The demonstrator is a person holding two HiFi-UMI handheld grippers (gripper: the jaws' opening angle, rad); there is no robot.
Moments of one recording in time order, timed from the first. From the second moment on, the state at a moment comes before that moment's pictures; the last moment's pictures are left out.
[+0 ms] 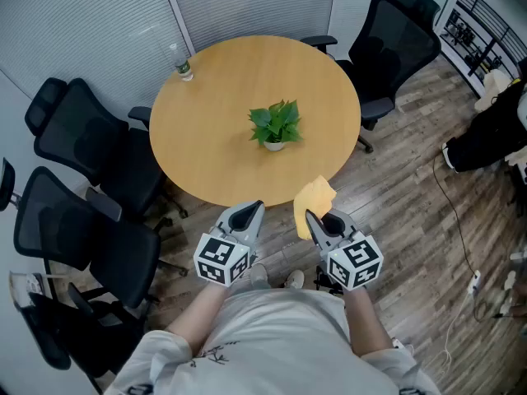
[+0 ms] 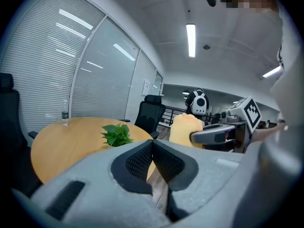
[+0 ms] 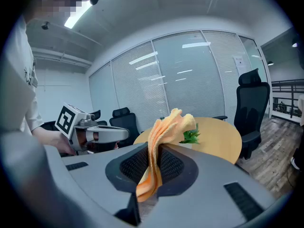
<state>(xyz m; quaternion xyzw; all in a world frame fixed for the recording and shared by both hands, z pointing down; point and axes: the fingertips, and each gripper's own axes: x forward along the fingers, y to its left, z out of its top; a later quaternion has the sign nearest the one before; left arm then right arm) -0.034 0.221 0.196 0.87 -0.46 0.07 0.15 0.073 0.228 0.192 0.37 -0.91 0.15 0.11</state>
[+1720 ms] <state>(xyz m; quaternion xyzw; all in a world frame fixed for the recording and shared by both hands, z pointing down) -0.095 0.224 0.202 0.89 -0.43 0.07 0.14 0.010 0.226 0.202 0.40 -0.90 0.15 0.10</state>
